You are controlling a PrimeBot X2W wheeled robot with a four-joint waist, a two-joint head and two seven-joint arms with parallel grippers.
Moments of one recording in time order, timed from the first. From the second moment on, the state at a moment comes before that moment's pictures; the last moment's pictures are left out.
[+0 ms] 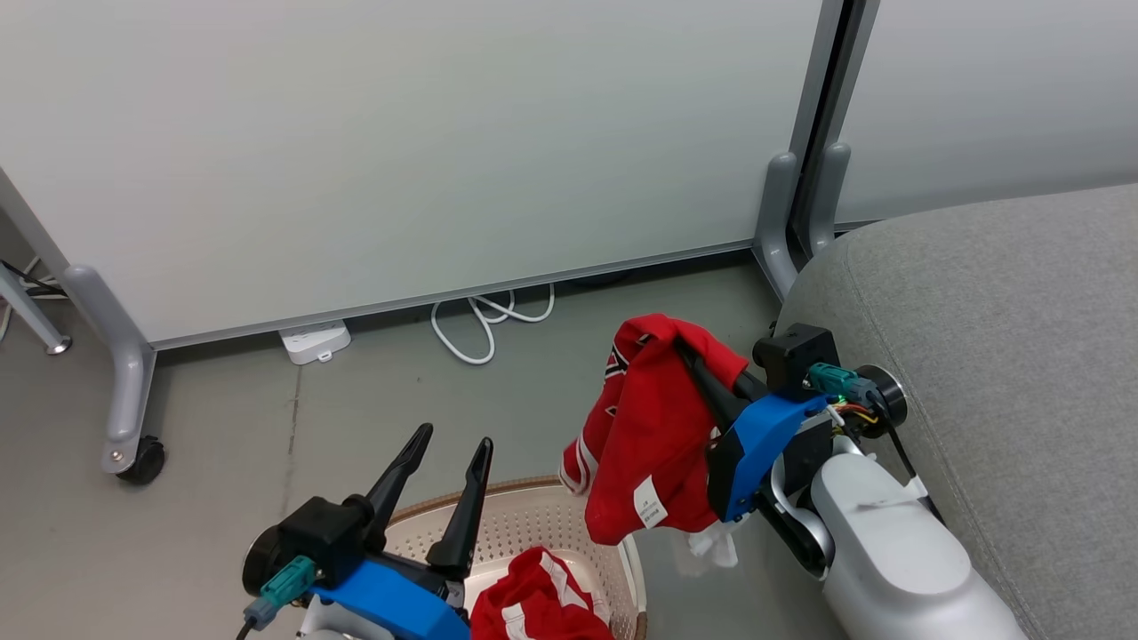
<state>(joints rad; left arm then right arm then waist) -0.17 0.26 -0.54 0.25 -0.55 -0.09 -0.26 -0.58 -0.06 0.43 0.73 0.26 0.13 -0.12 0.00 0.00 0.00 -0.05</state>
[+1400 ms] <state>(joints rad) -0.15 0.22 -0.42 0.24 -0.43 -0.13 -0.26 -0.57 -0.06 0.38 0.66 0.23 0.13 -0.10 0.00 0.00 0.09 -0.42</state>
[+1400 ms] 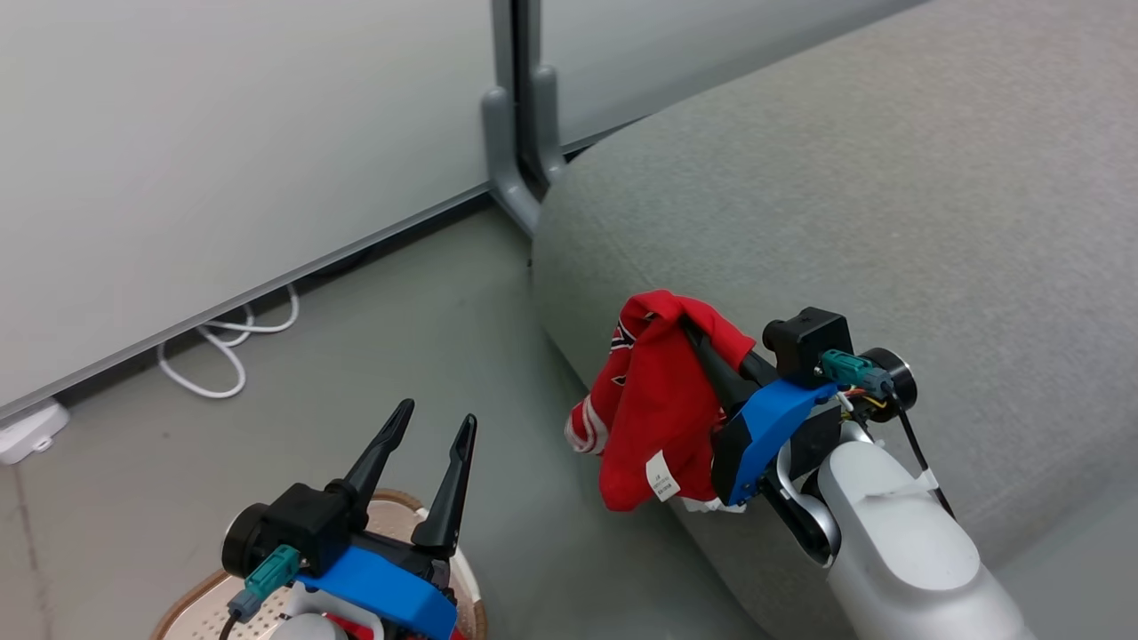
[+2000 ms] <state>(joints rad) -0.21 0.25 -0.48 0.26 -0.45 -0.13 -0.26 -0.55 -0.06 0.31 0.64 0.21 0.13 -0.12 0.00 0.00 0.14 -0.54</state>
